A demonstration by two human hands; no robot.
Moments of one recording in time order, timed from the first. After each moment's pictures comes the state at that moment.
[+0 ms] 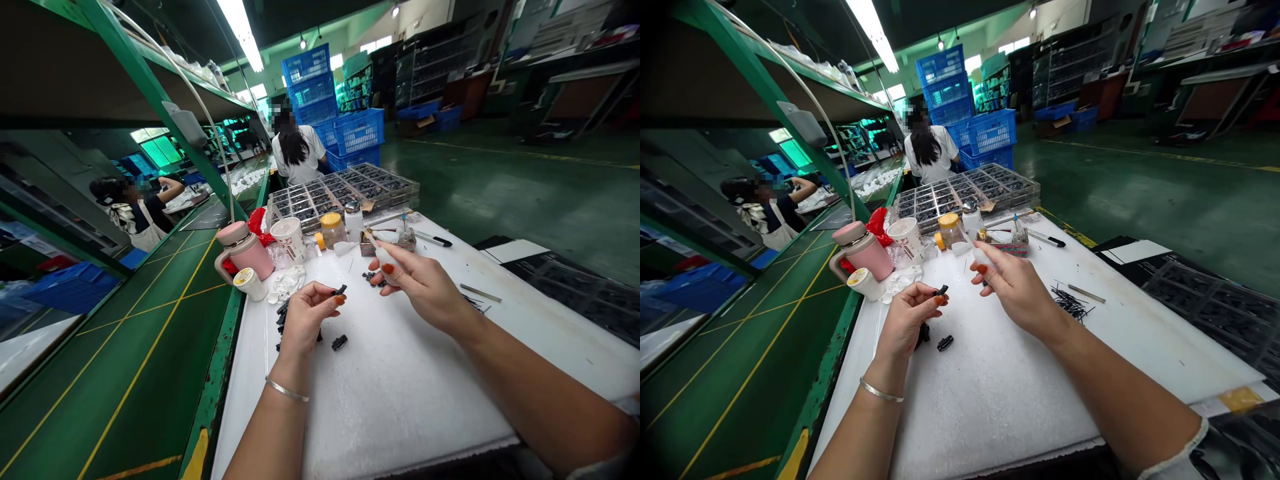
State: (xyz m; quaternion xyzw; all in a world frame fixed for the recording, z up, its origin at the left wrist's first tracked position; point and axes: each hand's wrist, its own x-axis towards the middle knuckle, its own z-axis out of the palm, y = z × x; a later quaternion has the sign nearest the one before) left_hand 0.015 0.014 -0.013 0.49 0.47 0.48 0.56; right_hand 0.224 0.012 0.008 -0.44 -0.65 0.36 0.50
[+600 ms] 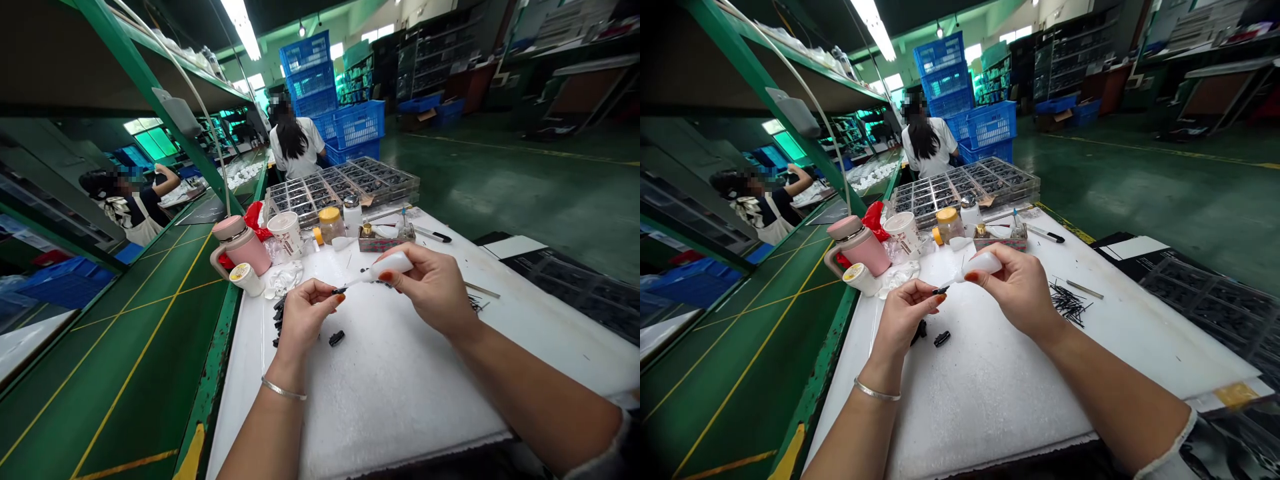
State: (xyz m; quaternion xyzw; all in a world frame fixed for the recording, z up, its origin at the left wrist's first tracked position) left_hand 0.017 0.014 -0.013 0.55 0.49 0.48 0.48; right_hand 0.217 0.003 0.015 -0.44 -0.61 0.32 0.58
